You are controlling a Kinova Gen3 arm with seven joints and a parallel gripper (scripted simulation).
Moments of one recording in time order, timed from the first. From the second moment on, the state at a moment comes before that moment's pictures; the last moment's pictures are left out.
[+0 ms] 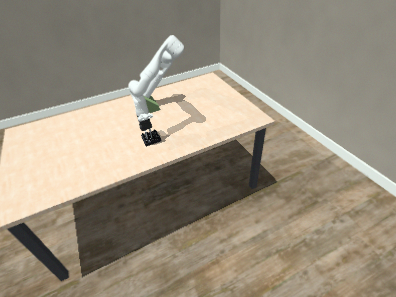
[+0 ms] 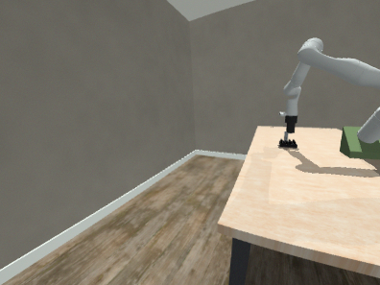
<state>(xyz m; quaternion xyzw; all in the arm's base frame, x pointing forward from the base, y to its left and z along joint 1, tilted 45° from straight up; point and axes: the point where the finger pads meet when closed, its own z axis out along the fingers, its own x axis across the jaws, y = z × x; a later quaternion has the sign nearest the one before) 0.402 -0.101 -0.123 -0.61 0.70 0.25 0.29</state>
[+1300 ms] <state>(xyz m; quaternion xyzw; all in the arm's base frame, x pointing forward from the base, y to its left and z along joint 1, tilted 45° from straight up) 0.402 -0.101 -0.123 -0.61 0.70 0.25 0.29</state>
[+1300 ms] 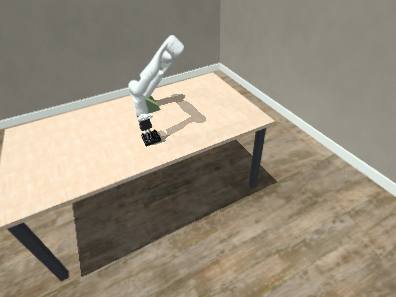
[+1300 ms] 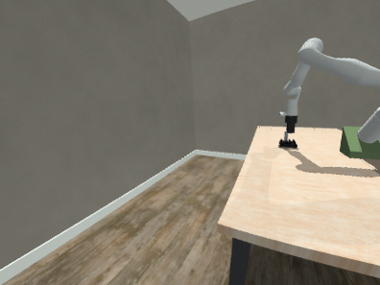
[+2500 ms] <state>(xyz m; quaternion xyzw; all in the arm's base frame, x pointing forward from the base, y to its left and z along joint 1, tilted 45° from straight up) 0.402 -0.101 -0.123 -0.56 0.74 0.26 0.27</state>
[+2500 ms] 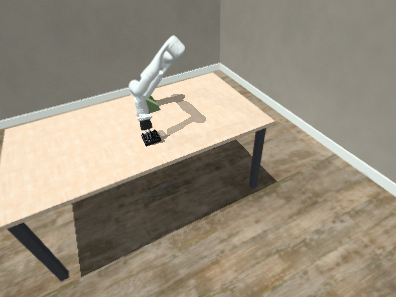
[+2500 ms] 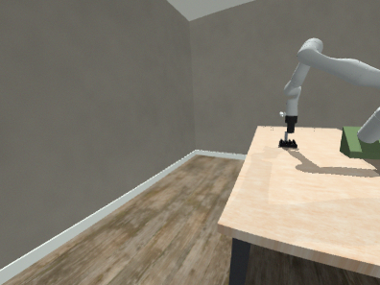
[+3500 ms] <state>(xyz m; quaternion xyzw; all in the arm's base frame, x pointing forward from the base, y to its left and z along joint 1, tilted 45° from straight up) 0.402 -0.102 -0.123 -0.38 0.84 0.32 0.21</state>
